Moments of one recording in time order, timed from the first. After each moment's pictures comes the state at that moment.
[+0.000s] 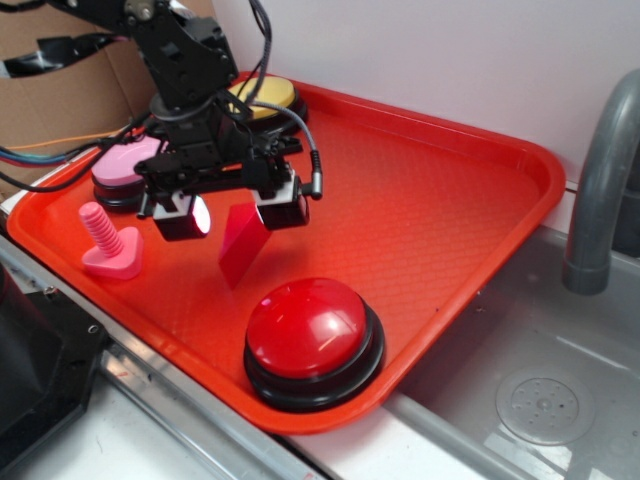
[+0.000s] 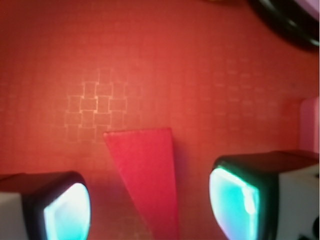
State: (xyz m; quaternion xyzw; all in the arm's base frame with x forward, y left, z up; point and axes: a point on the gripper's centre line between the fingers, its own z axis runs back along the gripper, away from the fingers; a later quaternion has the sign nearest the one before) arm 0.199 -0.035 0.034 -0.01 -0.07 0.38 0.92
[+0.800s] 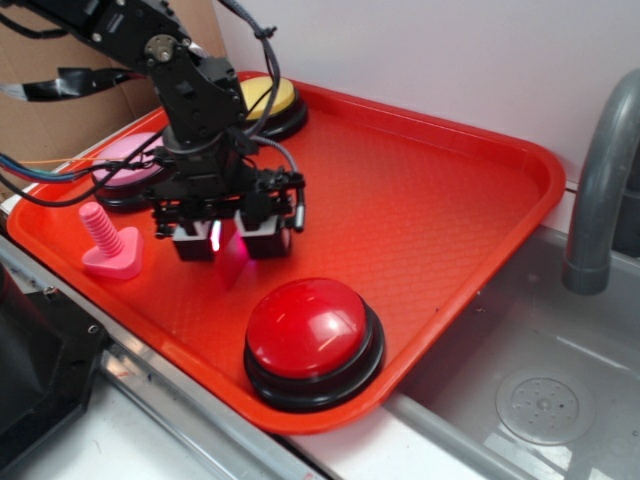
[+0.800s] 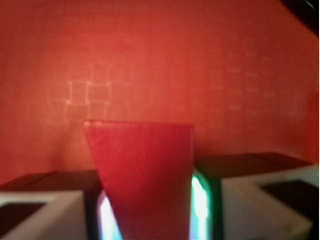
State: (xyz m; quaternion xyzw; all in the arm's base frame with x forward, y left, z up) arm 0.192 -0.032 0.020 0.01 -0.05 0.35 0.93
